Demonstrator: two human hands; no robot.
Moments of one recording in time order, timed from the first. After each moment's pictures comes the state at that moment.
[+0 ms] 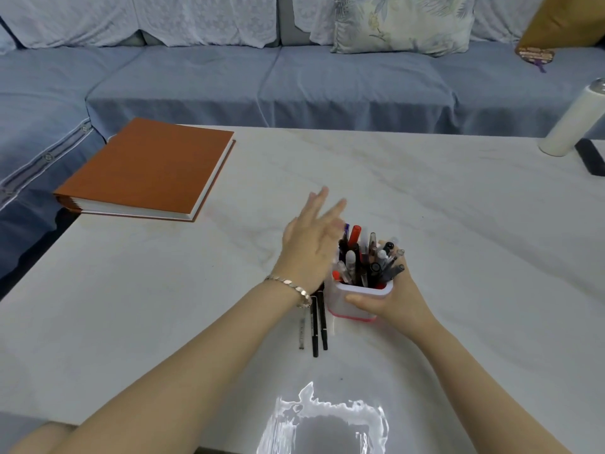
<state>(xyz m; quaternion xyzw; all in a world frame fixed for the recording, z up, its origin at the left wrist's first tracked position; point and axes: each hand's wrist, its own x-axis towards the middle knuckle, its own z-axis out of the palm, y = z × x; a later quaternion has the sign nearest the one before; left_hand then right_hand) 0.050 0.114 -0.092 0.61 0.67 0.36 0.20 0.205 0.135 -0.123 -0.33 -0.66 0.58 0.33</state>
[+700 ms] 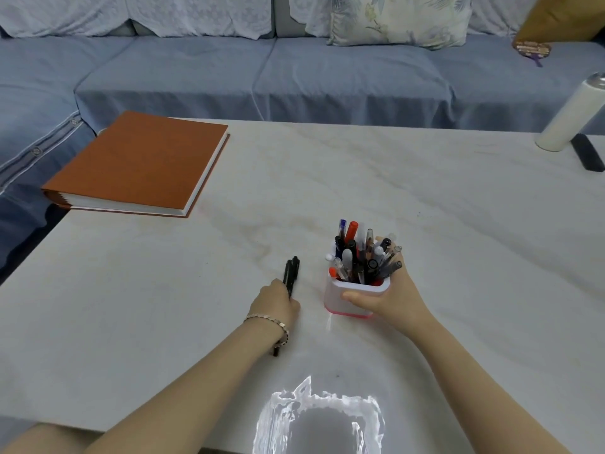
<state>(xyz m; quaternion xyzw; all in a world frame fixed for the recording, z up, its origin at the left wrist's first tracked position) 0.032 0.078 -0.162 0.43 0.85 0.08 0.29 0.197 0.116 -0.089 -0.34 -0.62 0.64 0.32</state>
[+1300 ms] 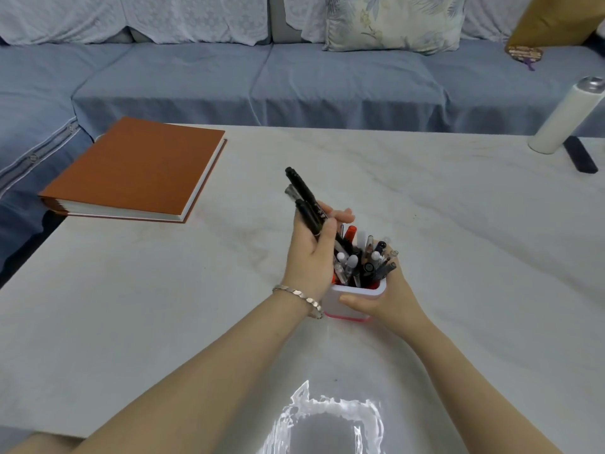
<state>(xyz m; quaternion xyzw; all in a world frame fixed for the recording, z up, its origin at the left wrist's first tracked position) 0.079 0.111 -0.084 0.42 0.52 0.66 0.34 0.202 0.125 -0.108 -0.40 -0.66 0.54 0.34</state>
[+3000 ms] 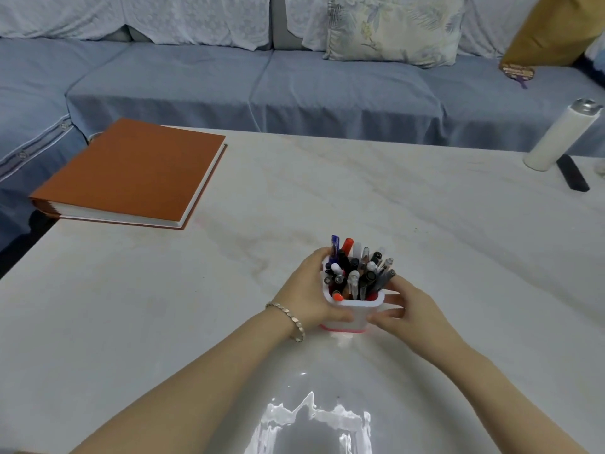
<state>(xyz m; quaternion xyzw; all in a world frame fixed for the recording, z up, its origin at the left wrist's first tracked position) 0.048 0.104 -0.117 0.54 0.61 0.39 0.42 0.223 0.138 -0.117 -0.45 -0.74 0.45 0.20</state>
